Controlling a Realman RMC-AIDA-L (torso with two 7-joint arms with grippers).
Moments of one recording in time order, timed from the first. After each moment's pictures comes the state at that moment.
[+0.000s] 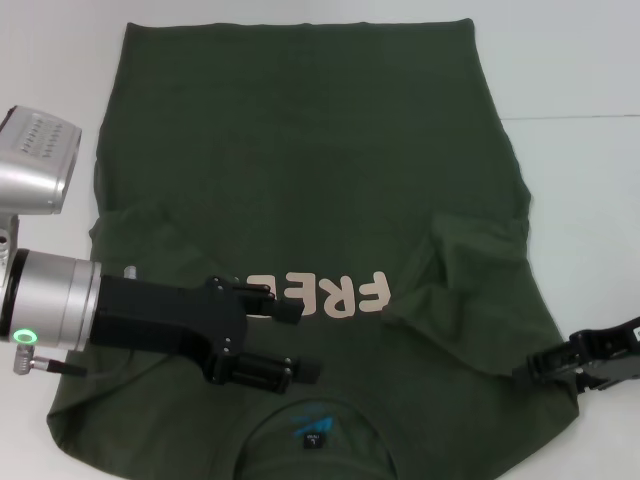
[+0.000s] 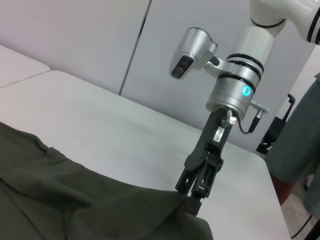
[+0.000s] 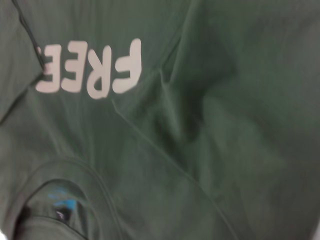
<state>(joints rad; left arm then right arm) -0.66 -2.15 0.64 0.83 2.25 1.82 -1.59 0.63 2.04 -0.72 -0.91 -2.63 -1.71 2.61</state>
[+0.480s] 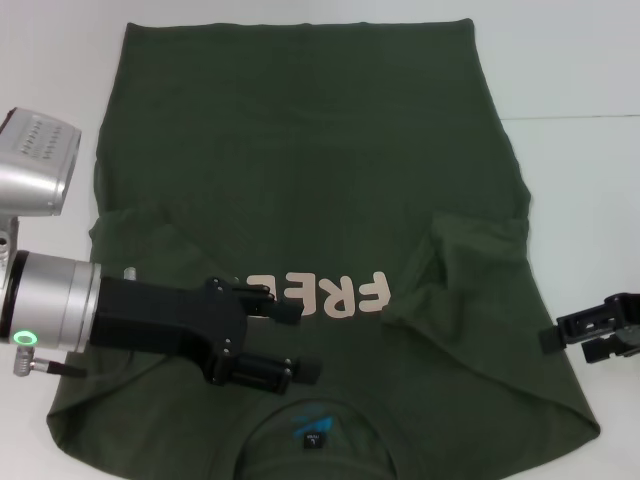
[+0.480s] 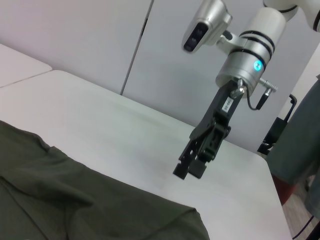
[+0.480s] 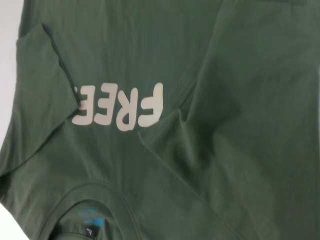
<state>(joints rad) -0.66 -2.15 0.64 0.83 2.25 1.81 -1.59 0.61 2.01 -0.66 -1.03 -2.57 -1.81 2.61</state>
